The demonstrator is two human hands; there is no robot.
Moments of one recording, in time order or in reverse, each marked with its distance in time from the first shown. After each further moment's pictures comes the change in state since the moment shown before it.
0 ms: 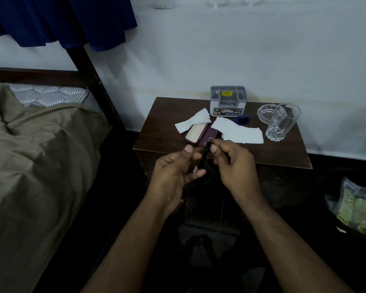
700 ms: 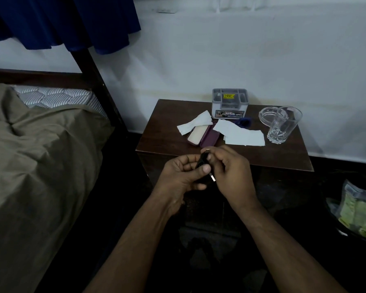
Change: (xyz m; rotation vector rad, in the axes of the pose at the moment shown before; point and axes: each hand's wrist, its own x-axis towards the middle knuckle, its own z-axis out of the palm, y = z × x) left_hand 0.009 -0.012 -0.012 0.192 -0.057 -0.084; right_hand -0.010 -0.010 0.006 -0.201 -0.028 -0.189
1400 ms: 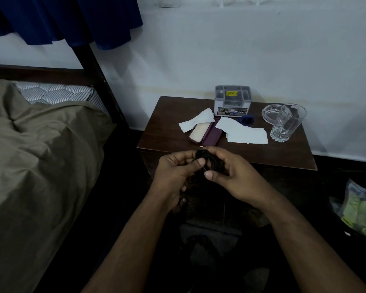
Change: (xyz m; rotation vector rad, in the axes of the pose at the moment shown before) left_hand 0.007 -0.006 -0.008 0.097 0.137 0.050; right_hand 0.004 0.011 -0.025 0.287 -0.525 0.237
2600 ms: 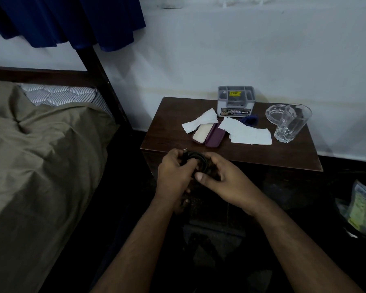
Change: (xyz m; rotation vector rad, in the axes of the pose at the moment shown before) left_hand 0.008 0.000 -0.001 0.396 0.253 0.100; right_hand 0.008 0.006 0.028 0.007 0.028 0.074
